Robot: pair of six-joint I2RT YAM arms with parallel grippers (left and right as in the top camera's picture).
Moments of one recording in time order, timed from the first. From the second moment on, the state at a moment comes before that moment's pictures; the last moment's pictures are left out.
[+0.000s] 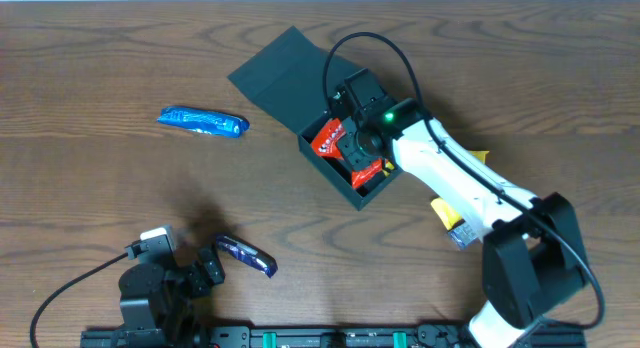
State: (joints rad) left arm 0.04 0.03 0.31 -0.99 0.05 -0.29; right arm 0.54 1.83 1.35 -0.76 0.05 -0.07
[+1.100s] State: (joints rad) left arm 0.04 0.03 0.31 -0.99 0.05 -0.29; right arm 0.55 1.73 1.39 -0.85 0.07 -0.08
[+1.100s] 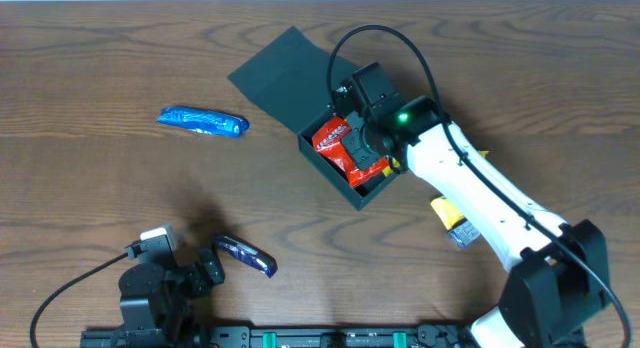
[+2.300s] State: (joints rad) left arm 0.04 0.03 0.31 -0.99 0.05 -0.29; right arm 0.63 1.98 1.39 -0.60 -0.01 -0.04
